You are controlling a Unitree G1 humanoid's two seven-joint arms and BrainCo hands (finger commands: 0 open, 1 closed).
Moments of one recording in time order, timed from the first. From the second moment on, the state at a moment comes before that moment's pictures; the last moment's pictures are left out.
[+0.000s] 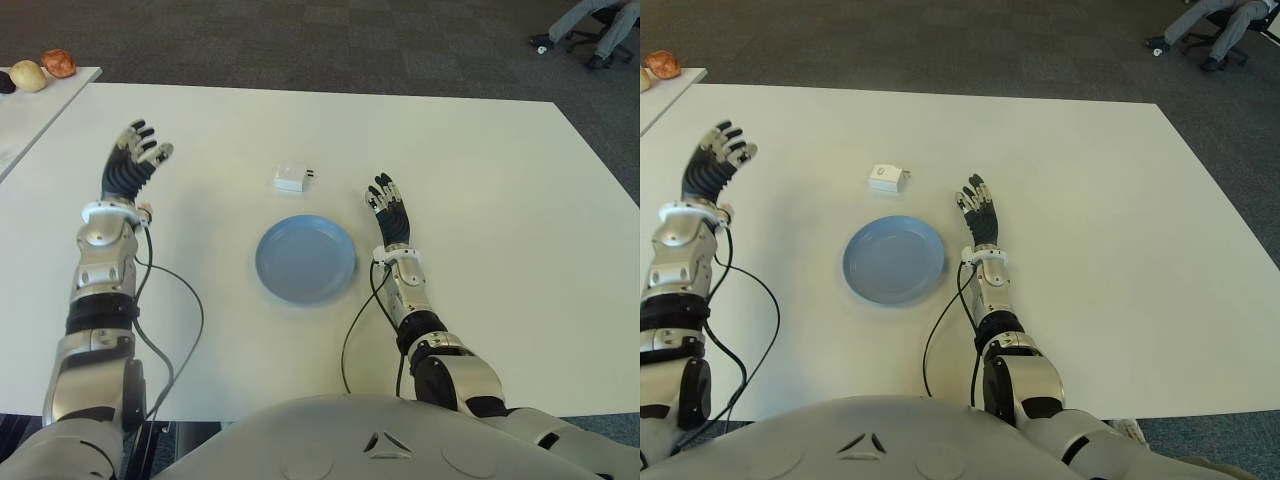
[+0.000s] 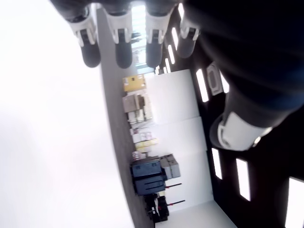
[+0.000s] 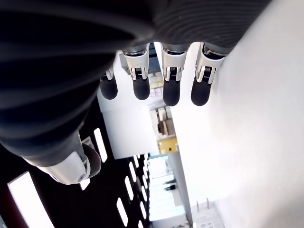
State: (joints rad) left arm -0.33 0.49 0.24 0.40 -0.07 -0.10 -0.09; right arm -0.38 0.11 -0.15 0.99 0.10 -0.55 0.05
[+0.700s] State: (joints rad) left arm -0.49 0.45 0.03 0.40 0.16 -0.08 -0.08; right arm -0.39 0.11 -0.16 1.01 0.10 -0.56 0.07
